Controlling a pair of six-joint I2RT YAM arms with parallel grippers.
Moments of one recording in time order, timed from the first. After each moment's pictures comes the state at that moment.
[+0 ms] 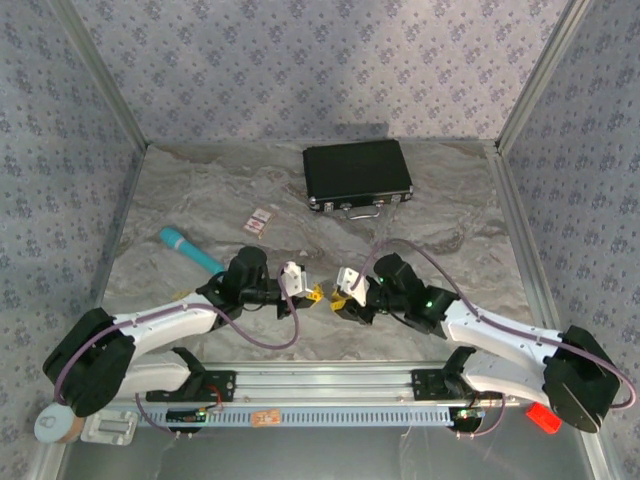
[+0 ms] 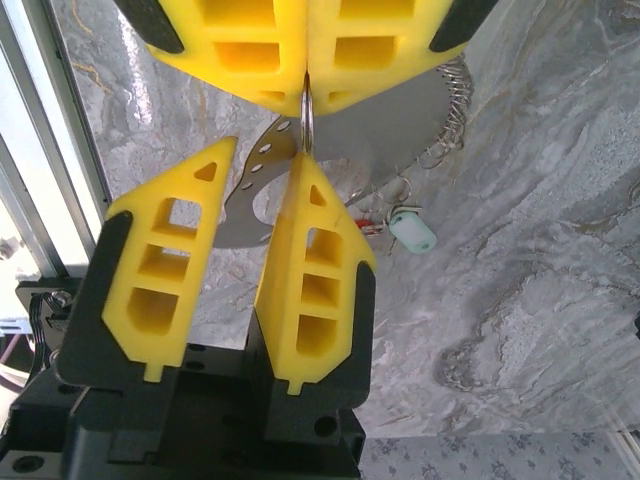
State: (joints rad) left arm -0.77 1.20 0.44 0.31 0.66 0.35; right arm 0.84 1.04 0.49 -0.03 -0.39 -0.28
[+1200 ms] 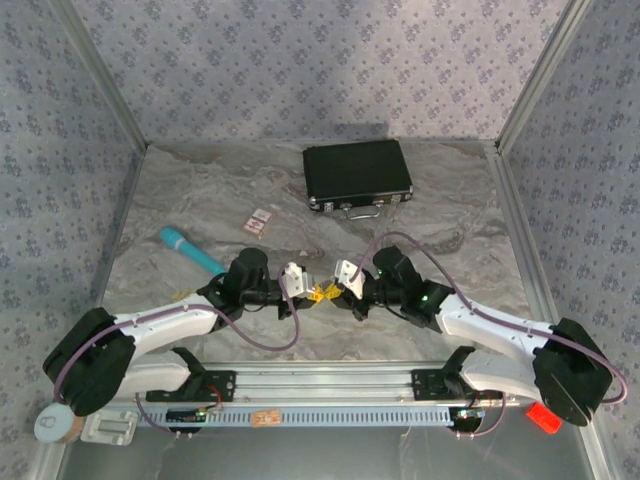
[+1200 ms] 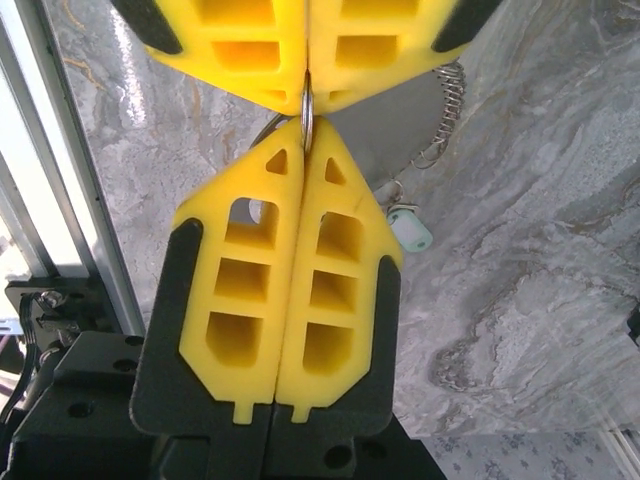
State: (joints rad) left arm -0.78 1.20 0.43 0.32 0.63 0.34; right arm 0.81 1.11 0.52 0.06 -0.47 -0.28
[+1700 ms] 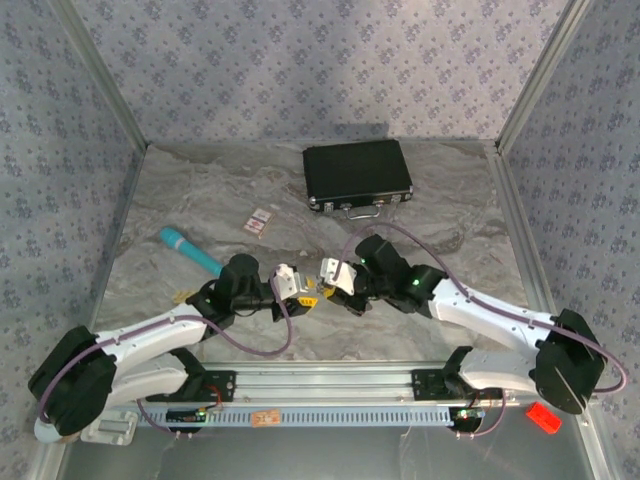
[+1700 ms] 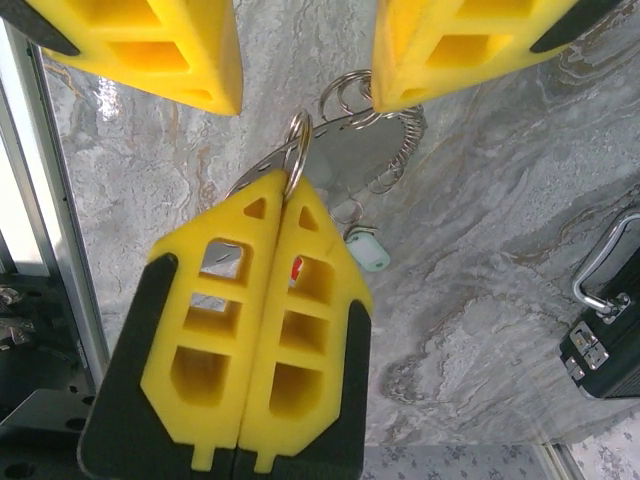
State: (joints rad) left arm -0.78 1.07 0.38 0.27 0.53 0.30; right arm 0.87 1.18 0.77 -0.33 -0.35 -0.43
